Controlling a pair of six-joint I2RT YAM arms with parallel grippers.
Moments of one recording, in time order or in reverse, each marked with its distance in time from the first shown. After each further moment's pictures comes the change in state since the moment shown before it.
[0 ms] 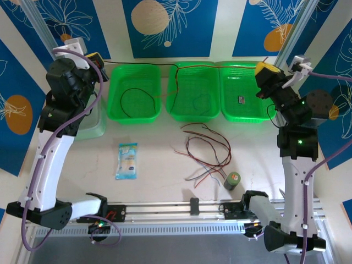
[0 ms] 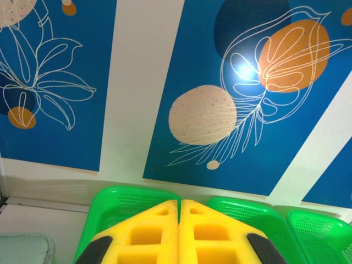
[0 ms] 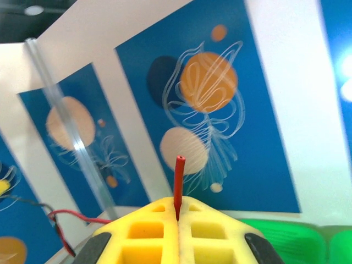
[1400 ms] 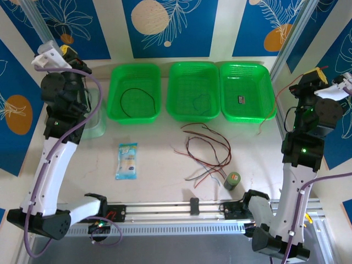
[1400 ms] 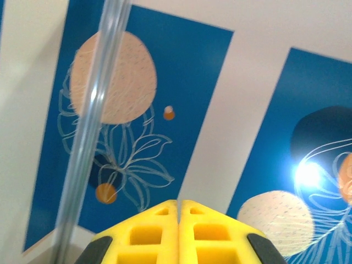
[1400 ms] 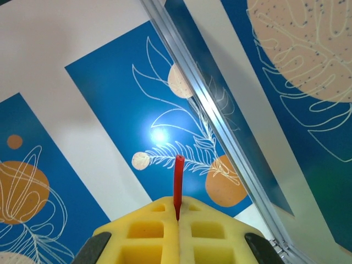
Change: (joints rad) left arm 0.061 -0.086 -0.239 0.522 -0.269 0.096; right arm -0.185 -0.058 -0.041 -0.072 0.585 0.035
